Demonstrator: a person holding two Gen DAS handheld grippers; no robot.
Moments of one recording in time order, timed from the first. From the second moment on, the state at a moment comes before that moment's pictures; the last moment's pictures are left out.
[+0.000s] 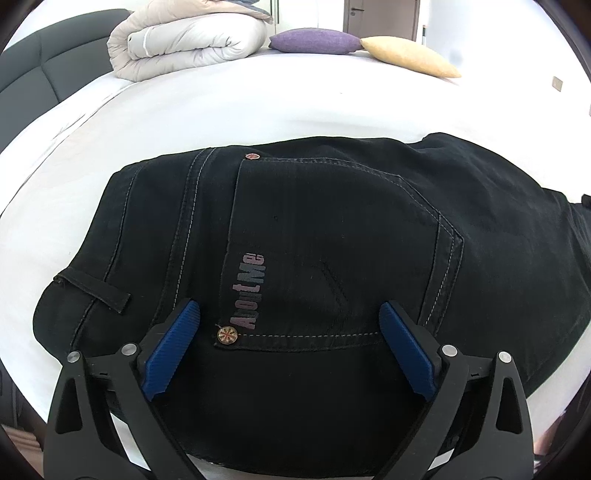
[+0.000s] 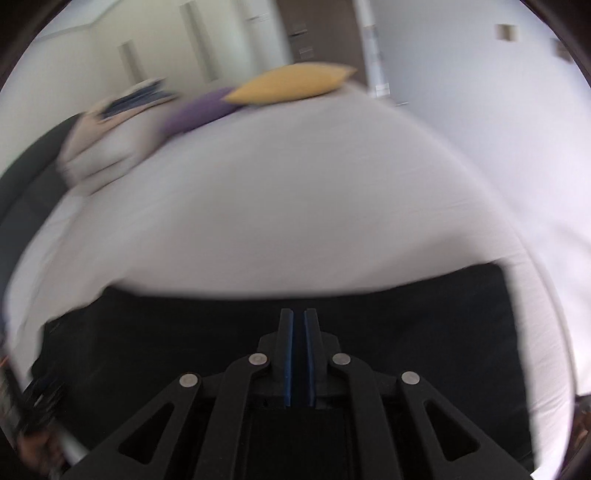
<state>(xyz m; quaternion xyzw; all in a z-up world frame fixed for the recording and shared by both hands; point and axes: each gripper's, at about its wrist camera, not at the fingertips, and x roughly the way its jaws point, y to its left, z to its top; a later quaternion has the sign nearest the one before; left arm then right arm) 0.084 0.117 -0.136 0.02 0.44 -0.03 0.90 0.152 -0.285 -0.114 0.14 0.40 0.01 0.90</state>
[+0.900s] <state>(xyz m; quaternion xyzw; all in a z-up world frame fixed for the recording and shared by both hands) 0.069 0.004 -0.090 0.04 0.38 -0.11 0.92 0.082 -0.207 -0.171 0.32 0.38 0.14 0.86</state>
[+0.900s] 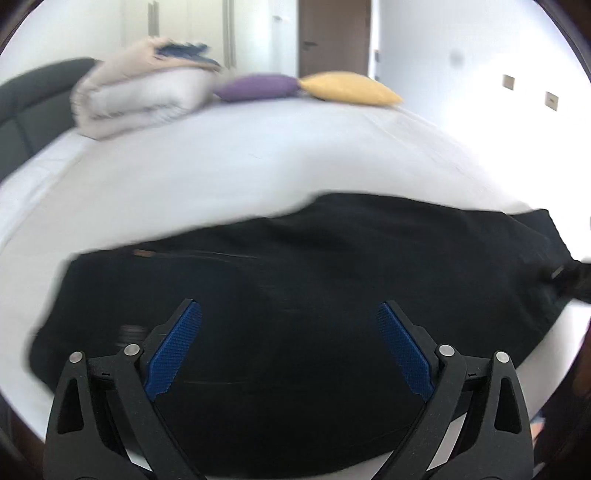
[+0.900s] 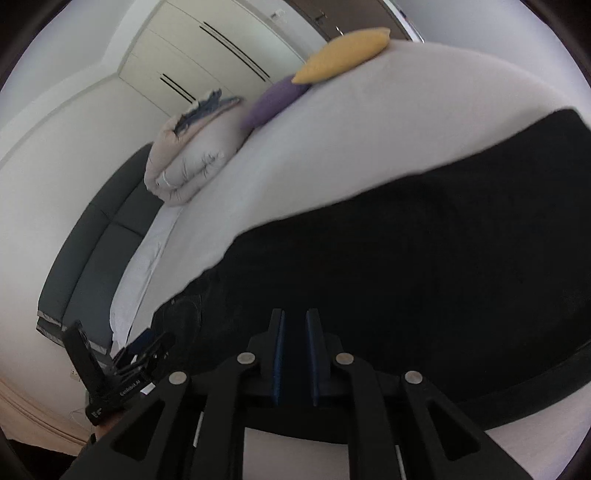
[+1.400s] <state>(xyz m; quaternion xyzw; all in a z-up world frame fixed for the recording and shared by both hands) 0.089 0.060 -0.118 0.00 0.43 -0.06 0.90 0.046 -0.401 -0.171 0.35 0.35 -0.18 0.85</state>
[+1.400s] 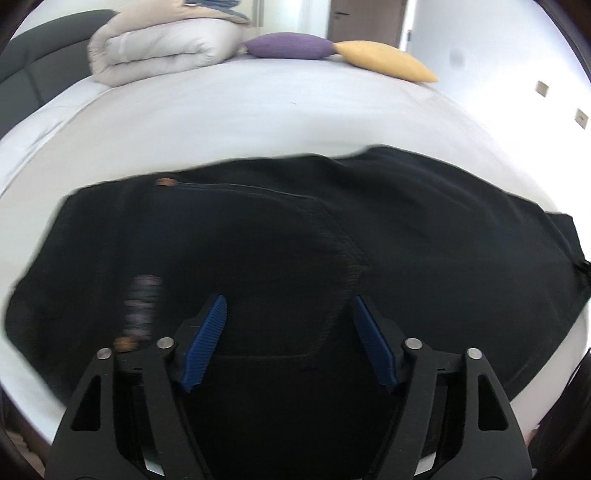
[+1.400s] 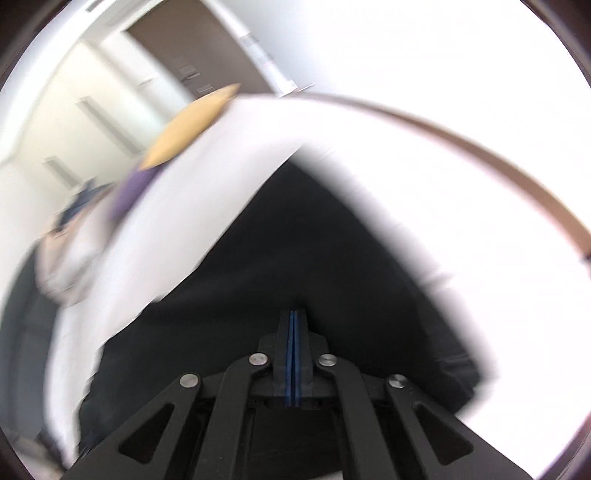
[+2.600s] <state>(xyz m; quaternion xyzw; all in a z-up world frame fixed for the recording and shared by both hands) 0.150 0.038 -0.095 -0.01 0.40 -0.13 0.91 0.214 -0.115 -0.195 0.36 0.49 0.21 0.77</state>
